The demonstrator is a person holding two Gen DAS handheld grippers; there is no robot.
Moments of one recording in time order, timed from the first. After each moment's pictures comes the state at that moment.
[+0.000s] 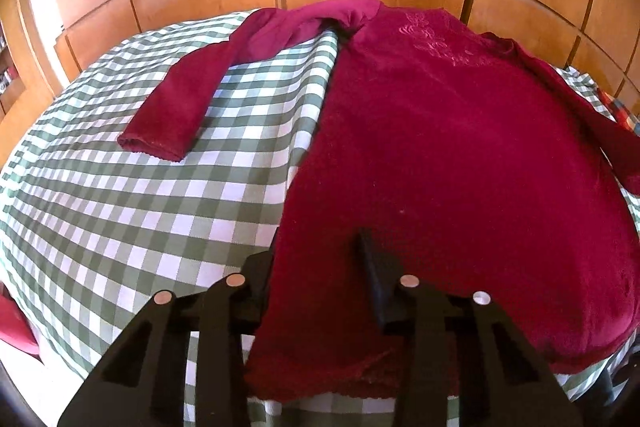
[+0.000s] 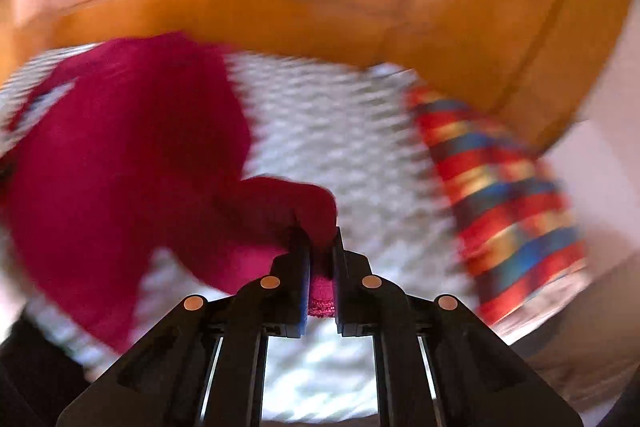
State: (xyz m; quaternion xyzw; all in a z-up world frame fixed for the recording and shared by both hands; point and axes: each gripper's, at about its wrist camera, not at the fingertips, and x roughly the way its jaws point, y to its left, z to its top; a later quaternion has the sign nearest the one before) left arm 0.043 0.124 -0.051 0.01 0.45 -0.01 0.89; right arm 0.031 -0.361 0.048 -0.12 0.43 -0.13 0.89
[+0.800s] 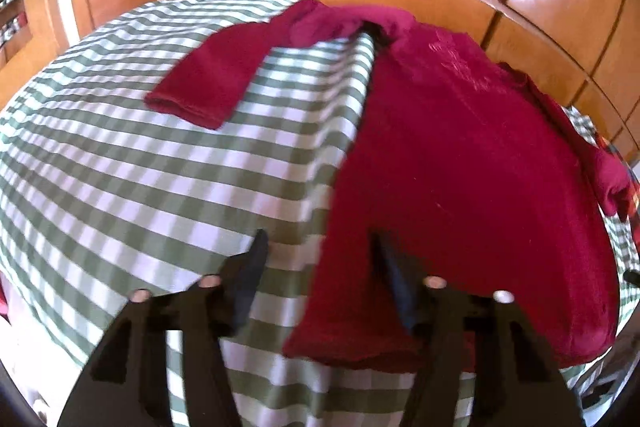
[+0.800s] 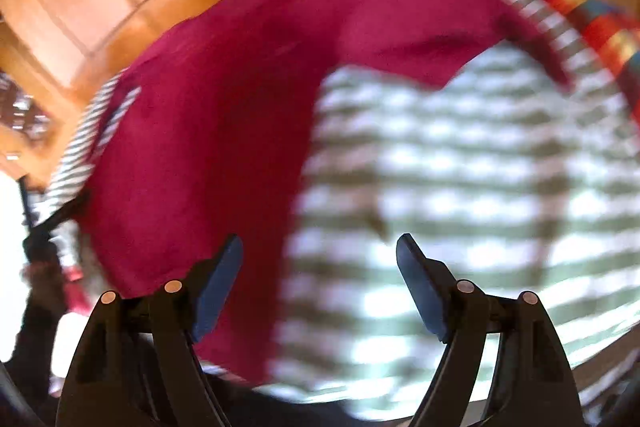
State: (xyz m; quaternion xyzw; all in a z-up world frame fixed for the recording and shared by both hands) left arm 0.026 0.156 -0.059 -0.07 0.45 -0.01 0.89; right arm 0.009 -0.299 -0.053 0.14 0.53 0.09 0.83
